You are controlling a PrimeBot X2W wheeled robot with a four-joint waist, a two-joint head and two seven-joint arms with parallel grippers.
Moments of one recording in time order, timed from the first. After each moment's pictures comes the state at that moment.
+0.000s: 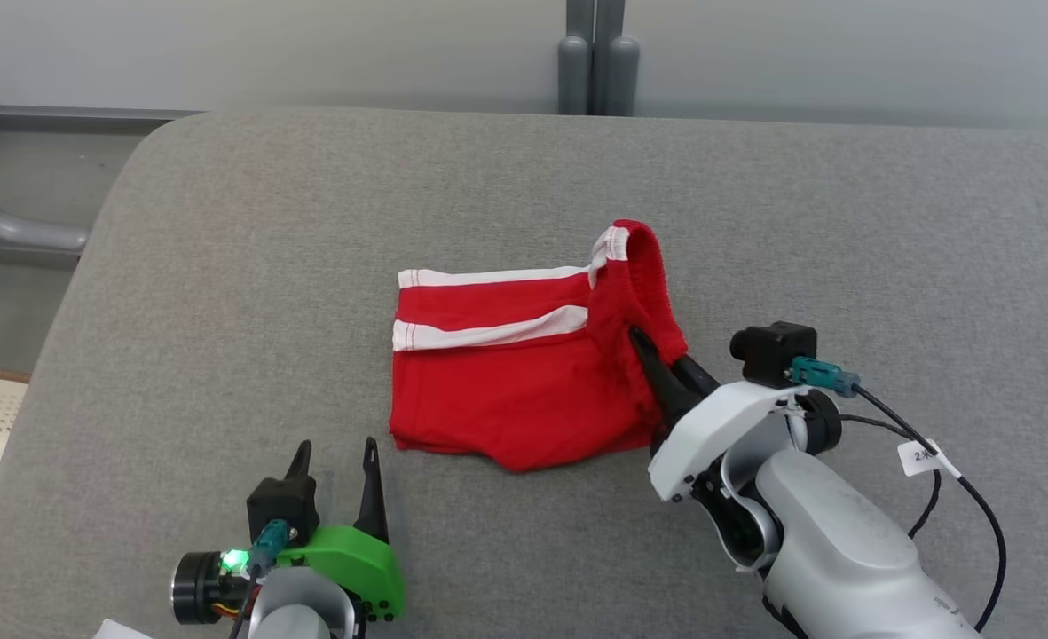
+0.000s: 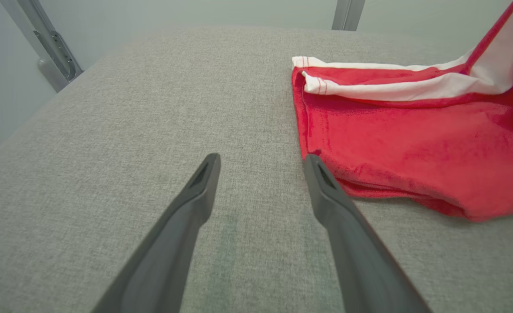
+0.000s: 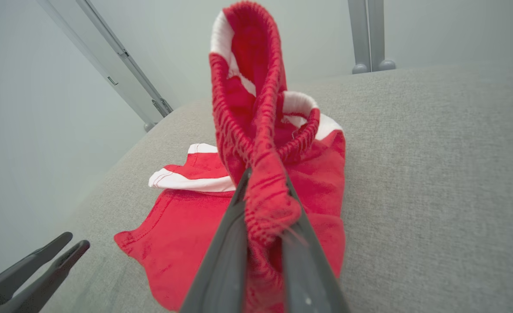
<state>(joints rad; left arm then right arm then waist) -0.23 0.05 -0.28 0.62 -0.27 0.12 -0.26 -0.51 -0.06 0.49 0.67 0.63 0.13 -0.21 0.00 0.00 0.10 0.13</state>
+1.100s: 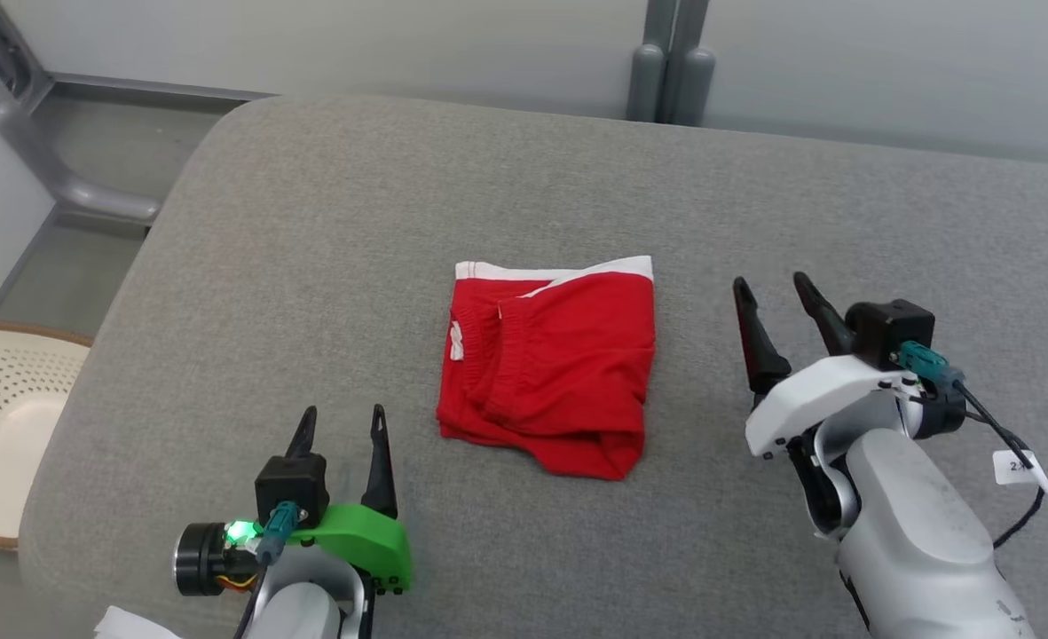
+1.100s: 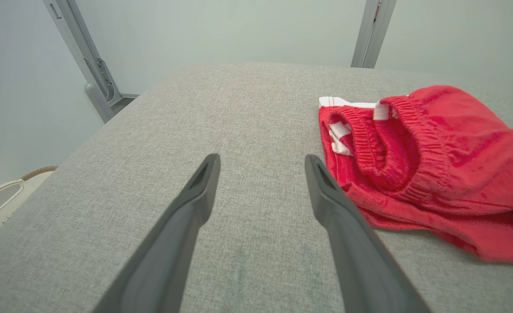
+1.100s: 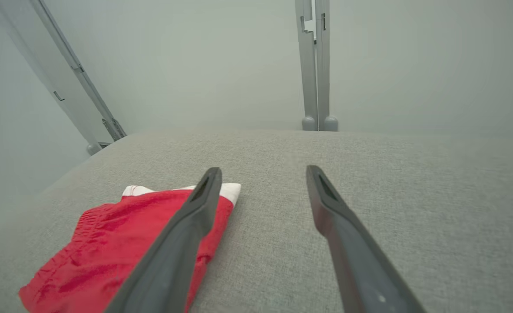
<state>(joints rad) -0.24 0.05 -0.32 0.54 -0.26 0.16 -0.26 -0.50 -0.07 0.15 0.67 0.29 0.13 -0.26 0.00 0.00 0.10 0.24</state>
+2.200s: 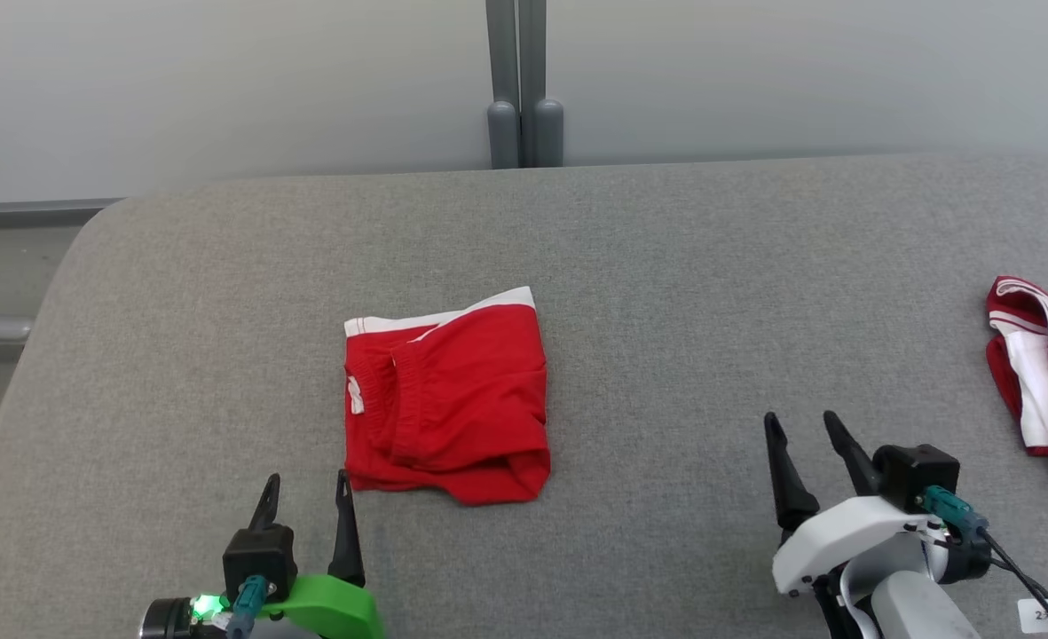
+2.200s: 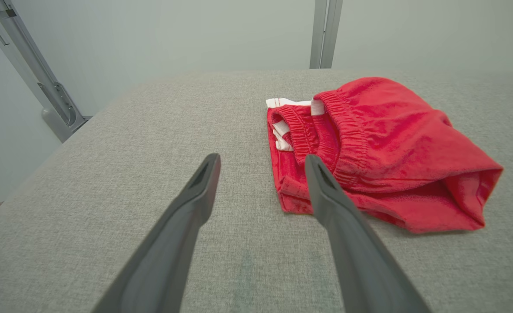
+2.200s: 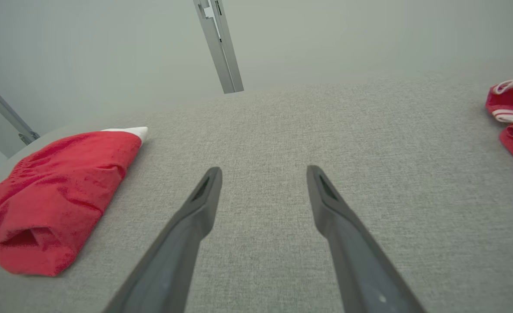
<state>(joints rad) -0.07 0.05 -0.20 0.45 -0.16 0.13 -0.26 -0.17 -0.05 0.07 0.50 0.25 0.13 -0.26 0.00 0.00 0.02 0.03</state>
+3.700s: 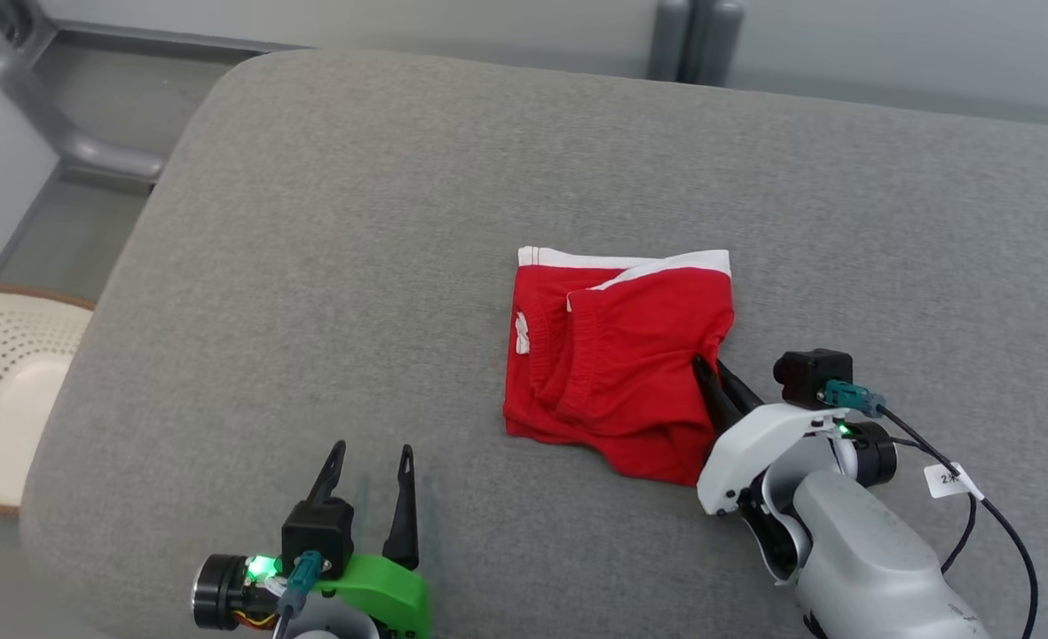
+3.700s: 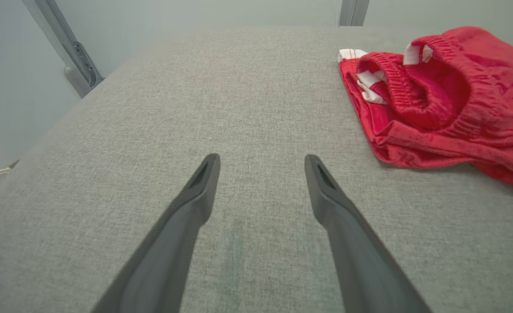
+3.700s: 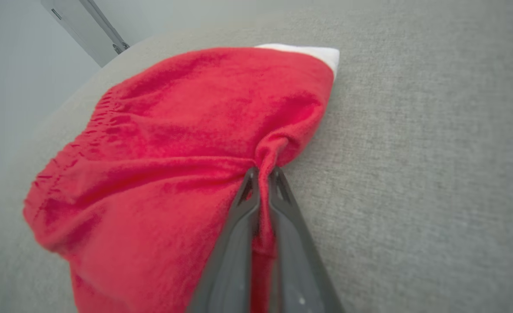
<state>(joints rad) -0.13 0.05 -0.33 0.44 -0.18 0.11 -0.26 -0.54 -0.05 0.36 0.91 0.48 0.13 -0.26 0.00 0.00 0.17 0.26</state>
